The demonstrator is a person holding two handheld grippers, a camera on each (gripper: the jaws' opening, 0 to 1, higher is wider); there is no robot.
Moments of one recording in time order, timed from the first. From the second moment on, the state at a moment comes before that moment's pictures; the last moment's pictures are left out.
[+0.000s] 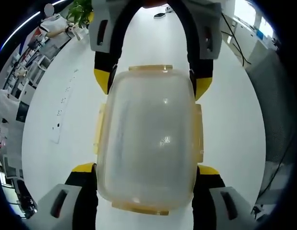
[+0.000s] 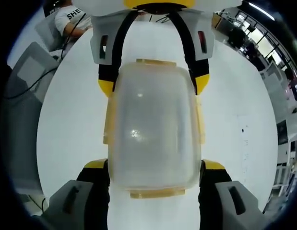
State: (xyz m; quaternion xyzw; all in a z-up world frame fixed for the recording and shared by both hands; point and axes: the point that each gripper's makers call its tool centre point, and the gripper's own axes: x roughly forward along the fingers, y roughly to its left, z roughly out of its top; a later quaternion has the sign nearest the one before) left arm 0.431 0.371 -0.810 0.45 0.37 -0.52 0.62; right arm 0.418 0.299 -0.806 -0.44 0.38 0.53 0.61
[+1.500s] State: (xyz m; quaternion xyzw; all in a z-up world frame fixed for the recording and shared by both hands) left arm 0.426 0.377 -0.781 0.29 0.25 -0.46 0.80; right arm 0.403 0.298 -0.796 -0.17 0.29 0.50 0.80
